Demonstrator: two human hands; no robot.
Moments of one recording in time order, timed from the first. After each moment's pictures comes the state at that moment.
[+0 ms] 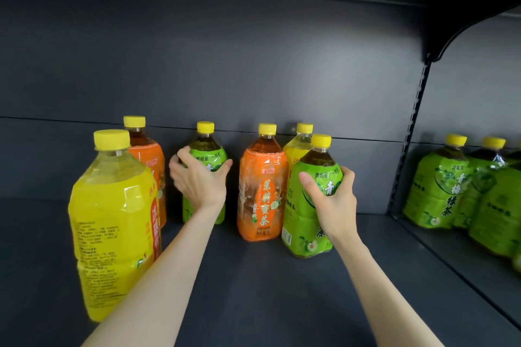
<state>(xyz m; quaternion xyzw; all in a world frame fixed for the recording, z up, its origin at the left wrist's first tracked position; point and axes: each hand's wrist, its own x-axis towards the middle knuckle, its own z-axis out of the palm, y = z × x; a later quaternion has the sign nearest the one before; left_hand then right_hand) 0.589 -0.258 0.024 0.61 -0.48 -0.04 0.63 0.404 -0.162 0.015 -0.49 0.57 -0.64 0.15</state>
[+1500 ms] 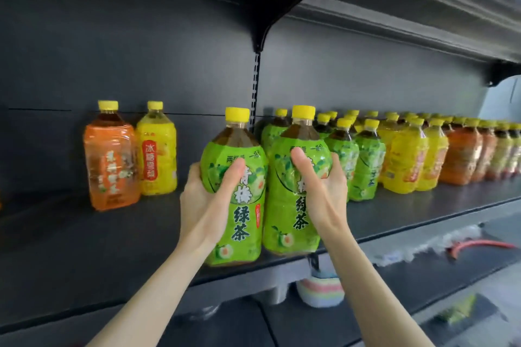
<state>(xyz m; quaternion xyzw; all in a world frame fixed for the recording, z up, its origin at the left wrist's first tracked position) 0.402 0.007 0.026 0.30 -0.61 -0.44 0.59 0.256 0.081 0.051 -0.37 0.60 -0.70 0.10</state>
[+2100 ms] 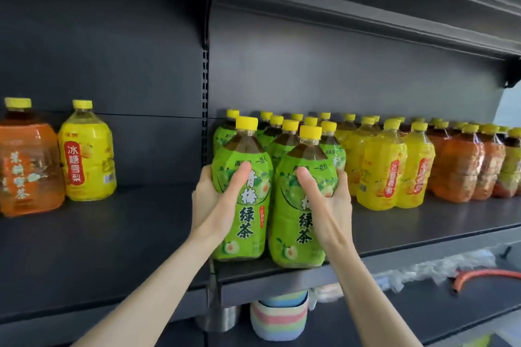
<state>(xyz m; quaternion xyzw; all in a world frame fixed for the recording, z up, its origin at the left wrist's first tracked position) 0.218 0.023 0.021 0.33 -0.60 -0.44 0.58 0.080 0.107 0.030 -0.39 0.58 -0.71 0.14</state>
